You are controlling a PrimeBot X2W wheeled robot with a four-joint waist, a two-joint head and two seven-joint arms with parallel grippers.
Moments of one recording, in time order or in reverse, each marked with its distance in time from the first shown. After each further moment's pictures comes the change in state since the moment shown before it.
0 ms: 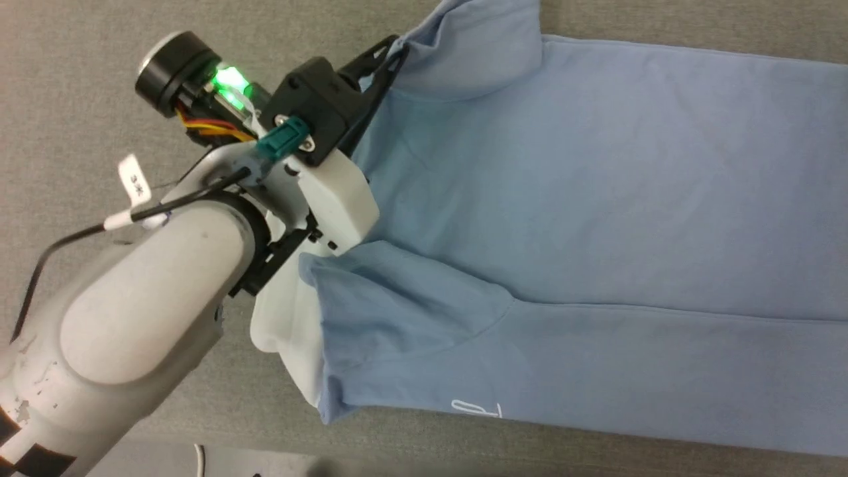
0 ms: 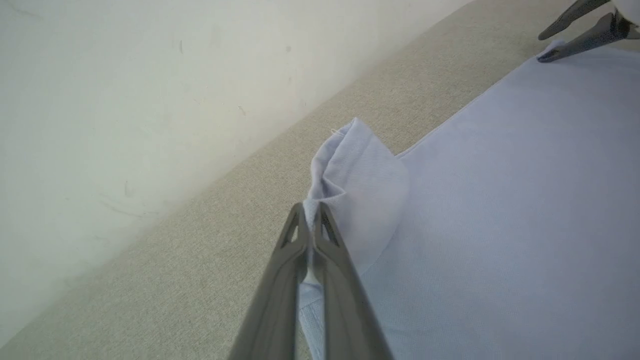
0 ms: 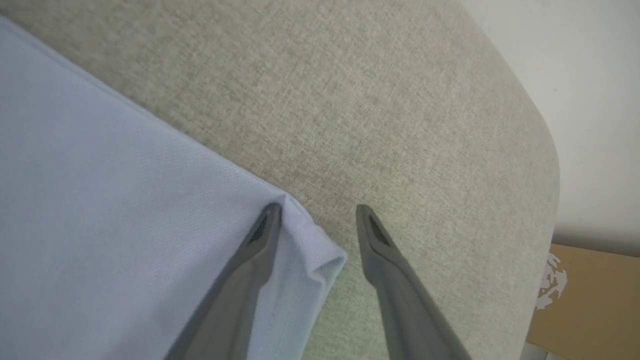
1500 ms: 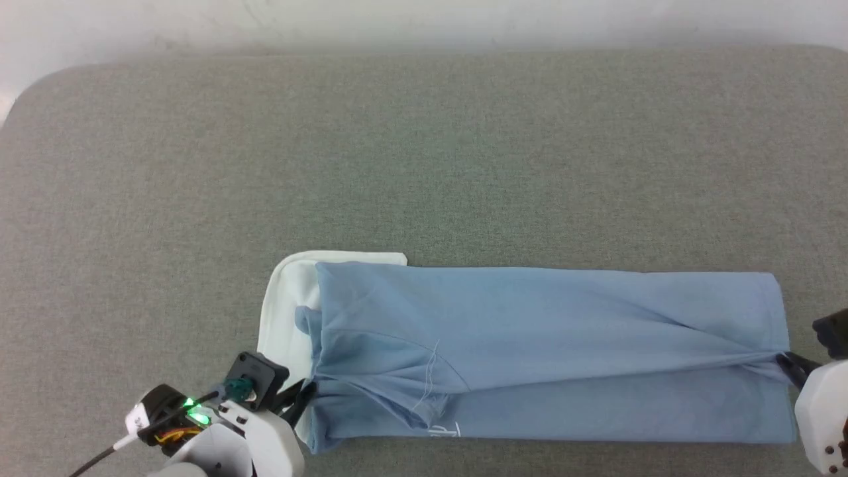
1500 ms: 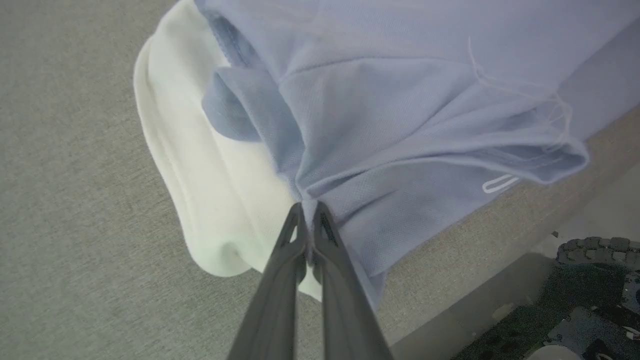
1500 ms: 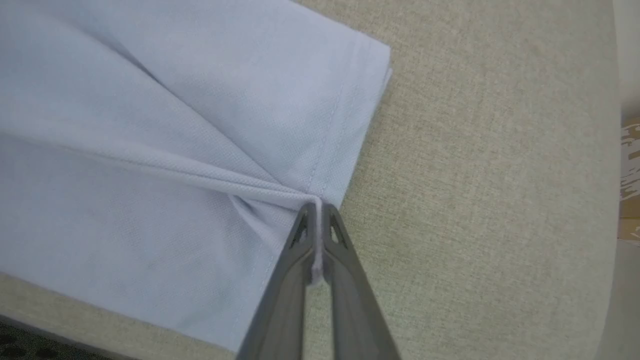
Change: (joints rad) left arm 0.657 0.183 -0.069 0.025 -0.254 0.136 -0.003; right arm 0.817 0.142 -0.360 -0.209 0.005 0.009 -0.162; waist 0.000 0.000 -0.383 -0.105
